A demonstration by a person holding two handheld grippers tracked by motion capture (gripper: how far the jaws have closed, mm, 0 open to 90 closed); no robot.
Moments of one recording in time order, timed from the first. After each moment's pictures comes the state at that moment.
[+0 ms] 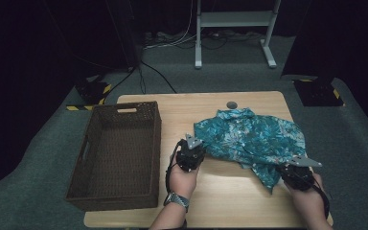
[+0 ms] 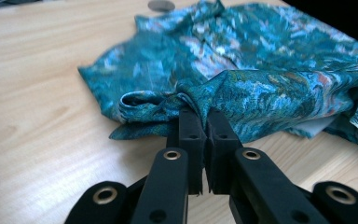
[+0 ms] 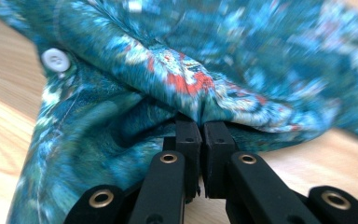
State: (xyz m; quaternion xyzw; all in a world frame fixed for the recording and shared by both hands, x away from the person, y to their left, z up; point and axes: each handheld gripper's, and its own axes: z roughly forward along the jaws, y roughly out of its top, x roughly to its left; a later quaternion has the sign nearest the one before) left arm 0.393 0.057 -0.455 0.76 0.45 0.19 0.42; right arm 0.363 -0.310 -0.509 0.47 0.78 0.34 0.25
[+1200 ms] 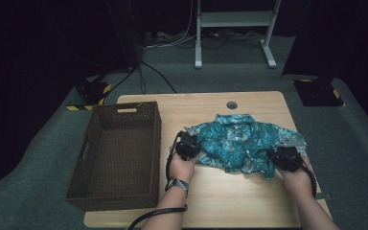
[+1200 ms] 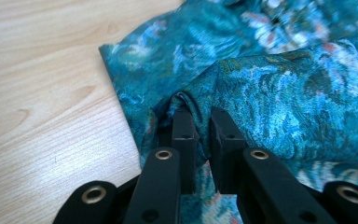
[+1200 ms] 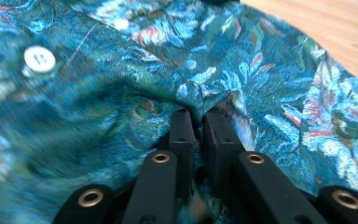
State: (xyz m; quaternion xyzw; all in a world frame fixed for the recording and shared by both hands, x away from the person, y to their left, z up) left arm 0.450 0.062 -0.495 0.78 0.50 0.17 0.35; right arm 0.423 -0.289 -0.507 0.47 0.79 0.31 0.24
